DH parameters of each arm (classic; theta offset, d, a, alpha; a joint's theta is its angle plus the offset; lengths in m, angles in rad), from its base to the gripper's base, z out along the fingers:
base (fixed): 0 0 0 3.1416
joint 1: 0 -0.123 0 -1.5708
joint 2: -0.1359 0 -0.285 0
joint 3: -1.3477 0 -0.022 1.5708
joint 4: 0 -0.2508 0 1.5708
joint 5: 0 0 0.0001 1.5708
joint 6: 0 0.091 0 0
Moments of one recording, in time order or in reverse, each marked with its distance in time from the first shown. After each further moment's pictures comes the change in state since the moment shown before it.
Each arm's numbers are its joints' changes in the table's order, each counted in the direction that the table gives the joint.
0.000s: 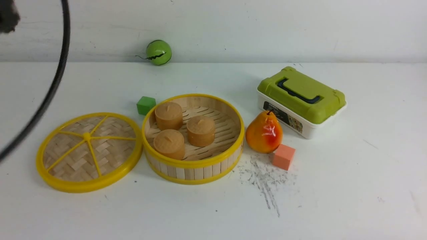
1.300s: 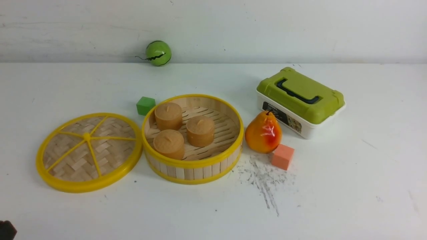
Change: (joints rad) right arm 0.000 0.000 0.000 0.001 0.000 0.000; left arm 0.011 0.898 -0.957 0.049 -0.225 0.003
